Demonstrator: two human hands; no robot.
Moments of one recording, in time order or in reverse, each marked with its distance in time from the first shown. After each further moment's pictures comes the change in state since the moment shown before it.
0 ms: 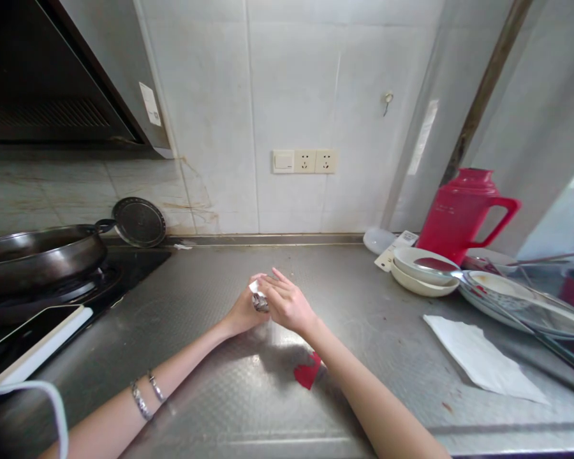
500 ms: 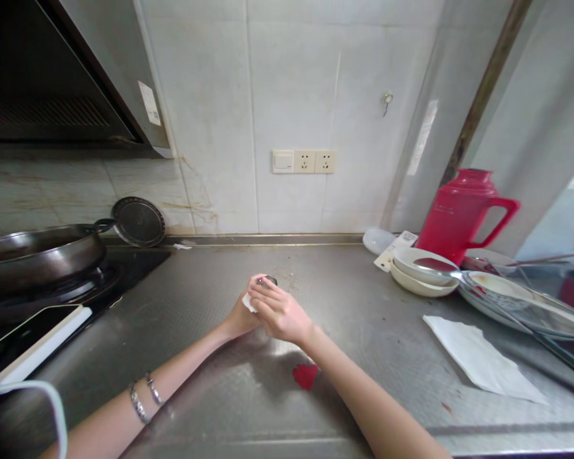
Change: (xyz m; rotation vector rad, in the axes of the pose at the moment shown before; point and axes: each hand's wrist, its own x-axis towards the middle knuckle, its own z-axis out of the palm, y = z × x) left_hand -0.002 0.001 0.006 -0.048 0.039 -0.001; right_hand 0.003 -0.016 -0.003 0.024 -0.069 -0.092
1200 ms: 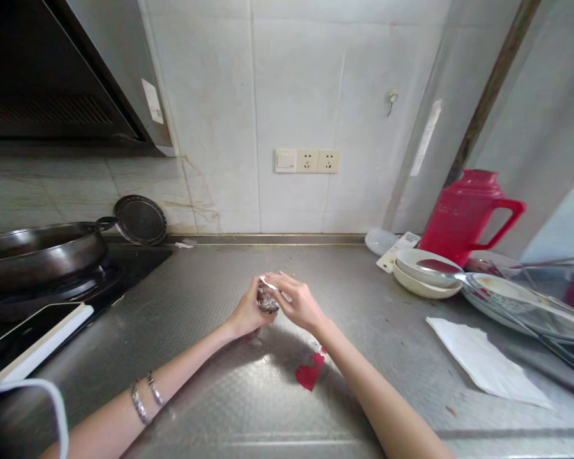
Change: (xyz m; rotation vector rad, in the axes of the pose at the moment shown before) left_hand 0.000 0.013 0.002 0.078 0.023 -0.128; right_hand -0.006 0.021 -0.008 0.269 0.041 0.400
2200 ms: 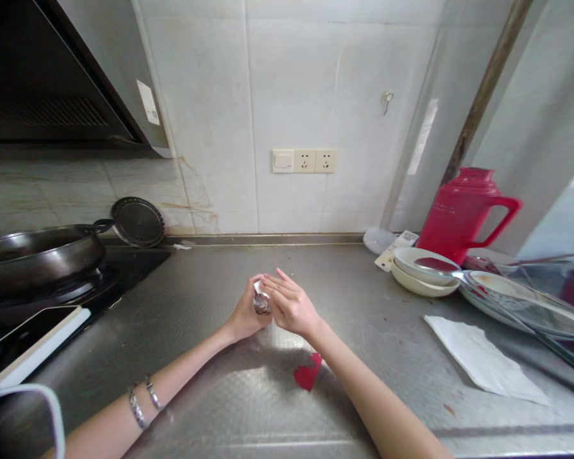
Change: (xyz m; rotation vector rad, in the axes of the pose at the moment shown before) left_hand -0.003 -0.006 0.003 -0.078 0.017 0.137; right_hand -0.003 -0.008 0.003 -0.274 0.082 -0.317
